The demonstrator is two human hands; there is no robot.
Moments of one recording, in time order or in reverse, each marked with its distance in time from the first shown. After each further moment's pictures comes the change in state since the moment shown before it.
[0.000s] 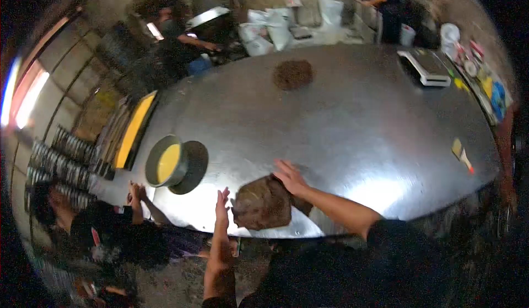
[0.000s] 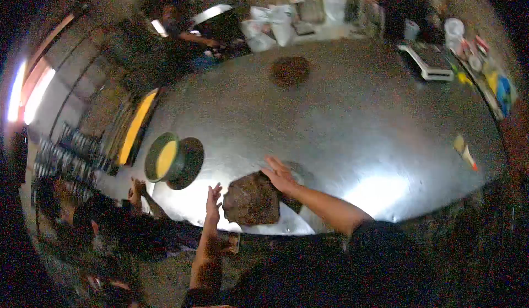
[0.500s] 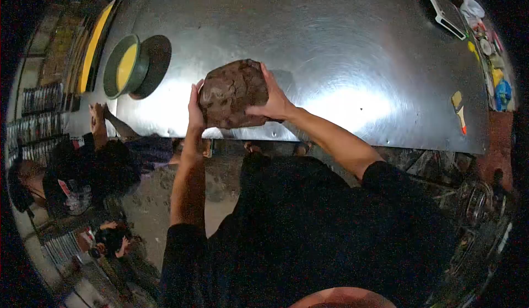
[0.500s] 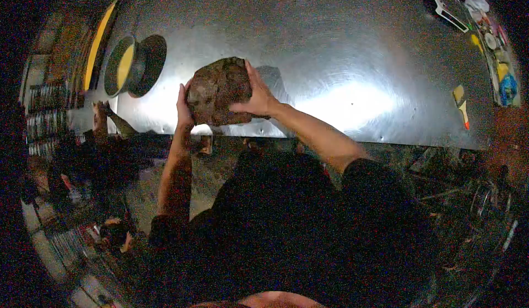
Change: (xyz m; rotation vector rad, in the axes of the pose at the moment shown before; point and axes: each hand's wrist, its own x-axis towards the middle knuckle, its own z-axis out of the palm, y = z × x) left_hand -0.016 -0.002 0.042 -0.442 -0.270 -0.058; right_hand -0.073 0.013 0.003 -0.100 -0.319 -0.070
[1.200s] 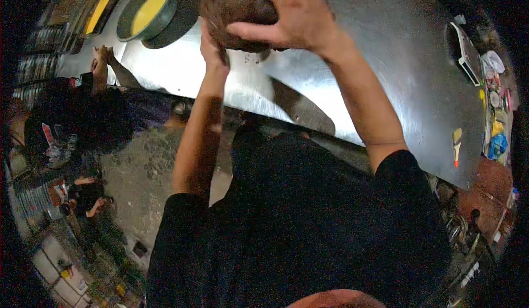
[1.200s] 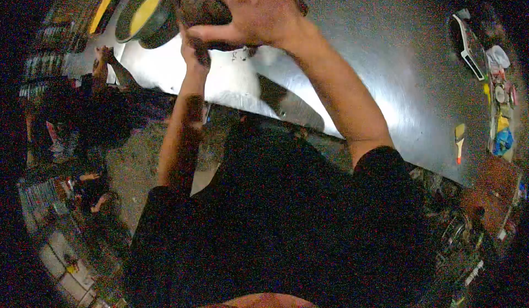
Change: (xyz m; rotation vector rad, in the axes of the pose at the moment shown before) left_hand 0.009 0.066 0.034 -0.283 0.370 0.420; right_hand 0.117 -0.235 -0.064 -0.577 0.100 -0.706
